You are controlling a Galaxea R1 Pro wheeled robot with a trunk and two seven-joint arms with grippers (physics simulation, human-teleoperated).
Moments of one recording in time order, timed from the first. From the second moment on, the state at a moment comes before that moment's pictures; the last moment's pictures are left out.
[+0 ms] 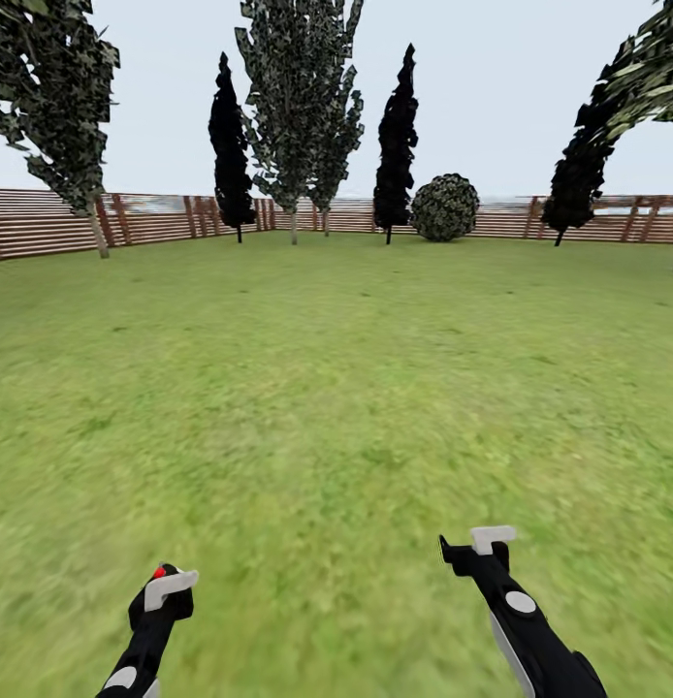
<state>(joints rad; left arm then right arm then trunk) -0.43 0.10 0.04 -0.32 0.13 -0.56 0.04 -0.39 -0.06 -0.01 -0.79 0.05 -0.02 0.00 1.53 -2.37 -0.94</state>
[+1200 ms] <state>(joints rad) -0.43 0.10 0.04 -0.32 0.13 -0.56 0.04 -0.39 -0.06 -0.01 -0.79 0.05 -0.02 0.00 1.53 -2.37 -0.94</state>
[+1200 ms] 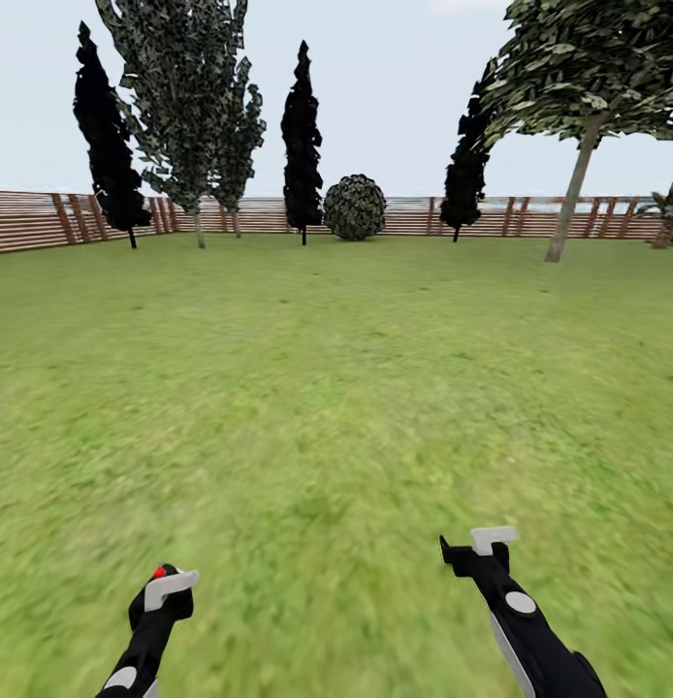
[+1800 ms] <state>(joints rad) -0.43 0.10 0.04 -0.32 0.13 -0.56 0.04 -0.39 -0.06 -0.01 -0.78 0.05 -0.02 0.00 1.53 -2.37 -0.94</state>
